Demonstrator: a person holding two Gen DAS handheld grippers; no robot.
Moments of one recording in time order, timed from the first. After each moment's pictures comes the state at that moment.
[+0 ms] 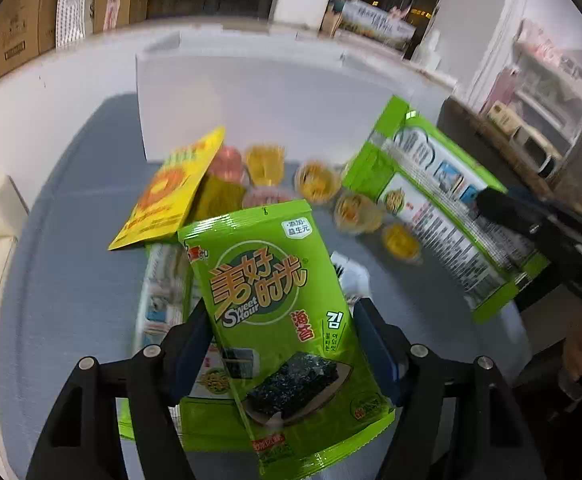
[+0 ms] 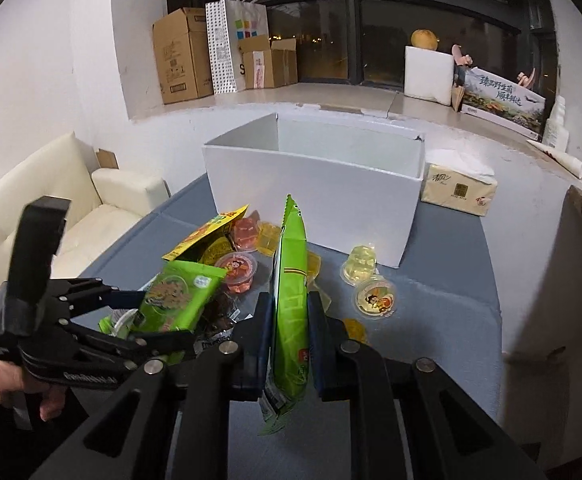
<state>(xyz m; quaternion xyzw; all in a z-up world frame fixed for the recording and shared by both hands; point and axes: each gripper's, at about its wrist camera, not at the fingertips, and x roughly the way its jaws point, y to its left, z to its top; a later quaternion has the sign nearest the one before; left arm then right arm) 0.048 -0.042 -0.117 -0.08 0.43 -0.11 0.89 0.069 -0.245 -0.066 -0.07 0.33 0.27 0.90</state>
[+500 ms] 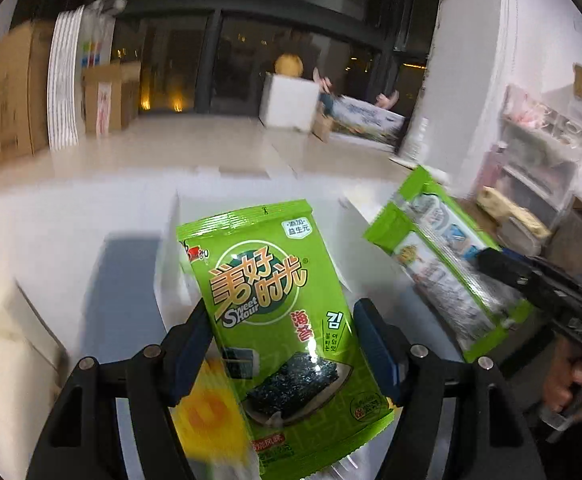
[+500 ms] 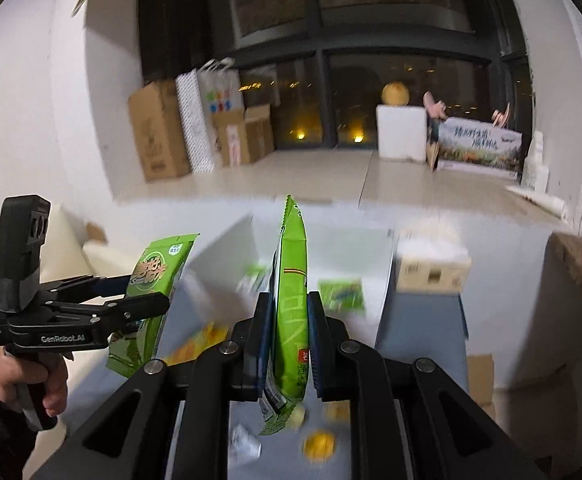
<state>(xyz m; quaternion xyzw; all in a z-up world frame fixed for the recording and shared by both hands) 0.155 -0.006 0.016 -0.05 0.31 -0.10 0.94 0.152 -0.249 0.031 0.01 0.25 0.25 0.94</state>
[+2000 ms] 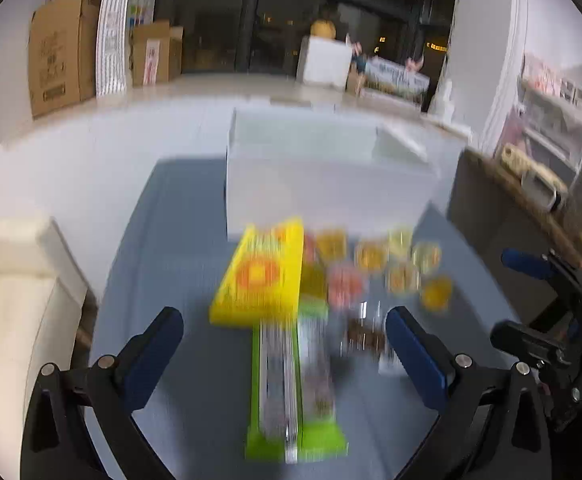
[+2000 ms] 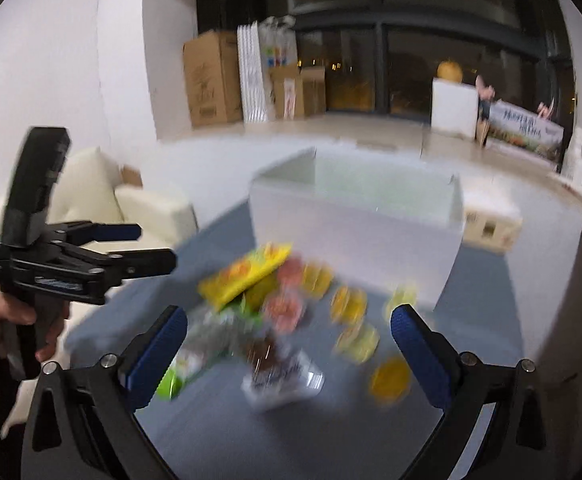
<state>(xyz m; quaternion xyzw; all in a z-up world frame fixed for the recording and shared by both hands) 0.023 0.020 -0.083 -0.06 0.37 -0.06 0.92 0.042 -0.208 -0.072 -0.07 0.30 0.32 0.90</state>
